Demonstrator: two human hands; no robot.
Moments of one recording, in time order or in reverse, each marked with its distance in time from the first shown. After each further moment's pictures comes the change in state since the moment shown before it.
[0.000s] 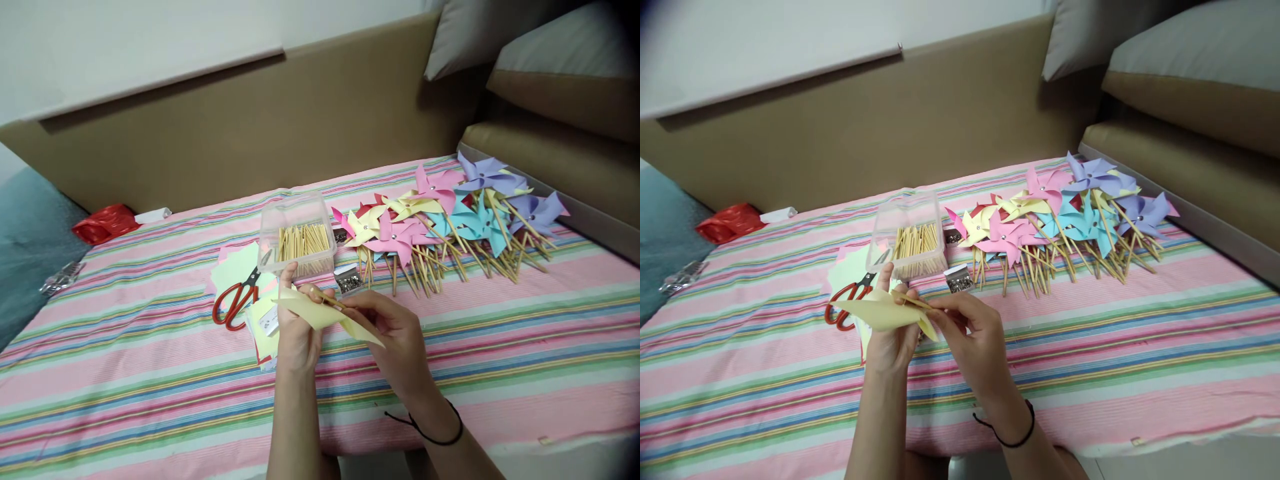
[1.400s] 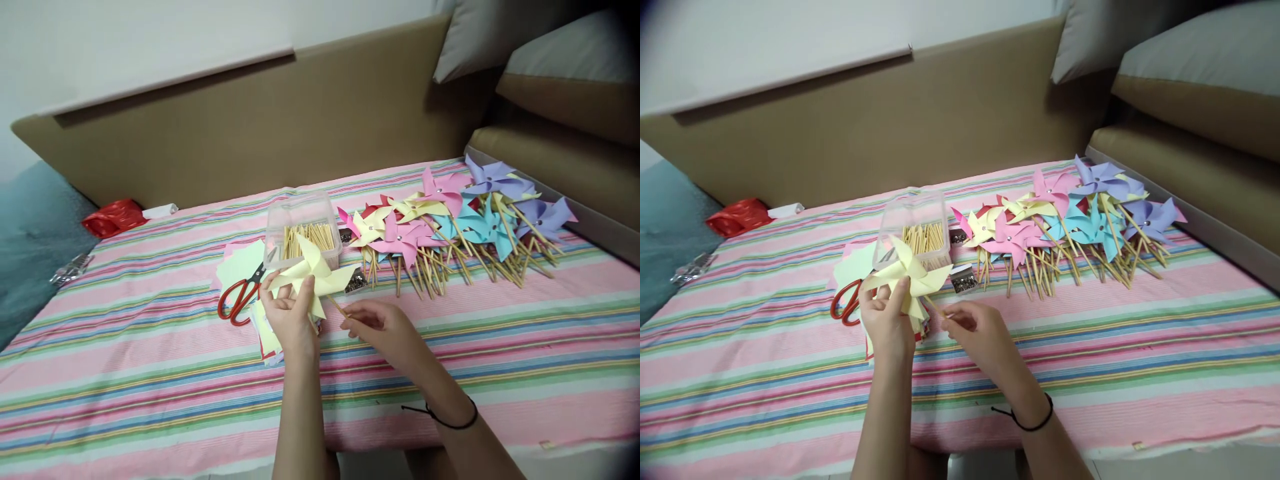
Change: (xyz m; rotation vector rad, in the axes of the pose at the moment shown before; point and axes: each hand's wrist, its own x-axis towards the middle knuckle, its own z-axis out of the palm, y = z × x) left_hand 0.012 -0.009 -0.005 0.223 0.389 0.344; right_hand 0.005 0.019 -0.017 -0.144 -0.278 0.447
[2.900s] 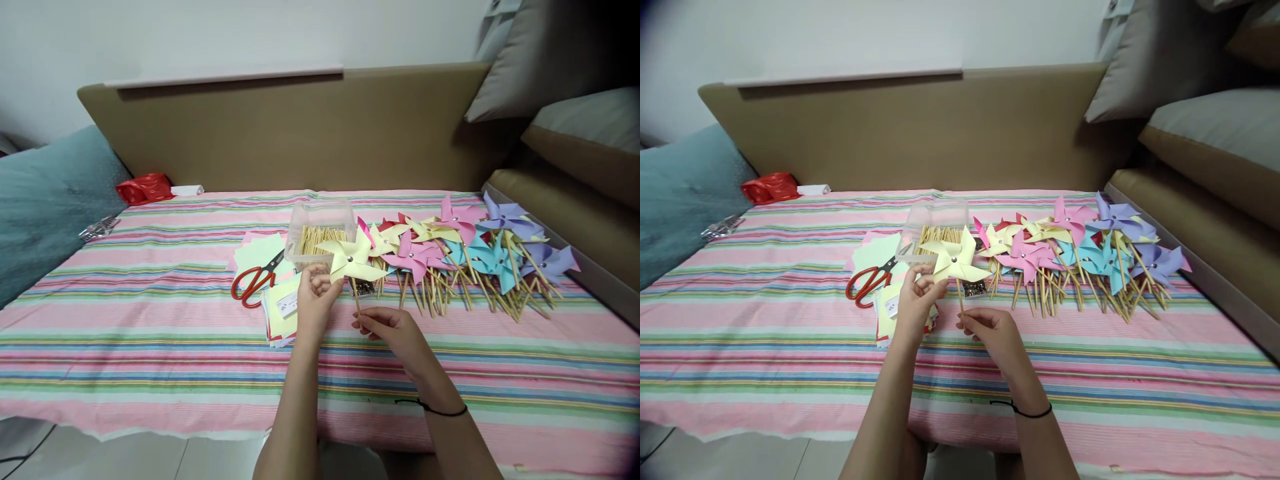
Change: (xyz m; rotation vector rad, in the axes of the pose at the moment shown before) left_hand 0.006 0.000 -0.009 0.245 -0.307 -0.181; right_hand 0.001 0.007 -0.013 0.028 0.006 0.116
